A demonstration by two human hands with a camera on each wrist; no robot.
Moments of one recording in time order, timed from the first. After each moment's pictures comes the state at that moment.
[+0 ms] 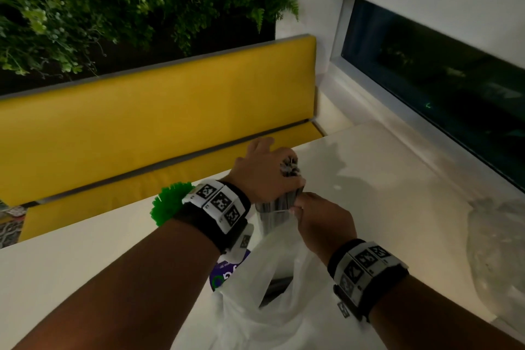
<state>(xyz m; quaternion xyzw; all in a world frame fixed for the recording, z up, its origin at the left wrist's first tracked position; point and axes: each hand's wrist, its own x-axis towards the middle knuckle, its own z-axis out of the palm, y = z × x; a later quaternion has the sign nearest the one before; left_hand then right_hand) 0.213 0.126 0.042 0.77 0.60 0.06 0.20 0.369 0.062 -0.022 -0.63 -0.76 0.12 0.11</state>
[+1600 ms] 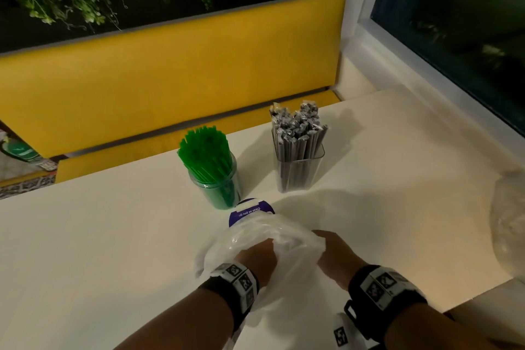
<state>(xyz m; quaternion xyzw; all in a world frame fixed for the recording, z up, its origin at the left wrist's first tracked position) 0.198 -0.072 -0.097 0.65 0.67 -0.13 0.33 0.373 -0.048 -0.133 -0.61 -0.49 0.60 0.17</state>
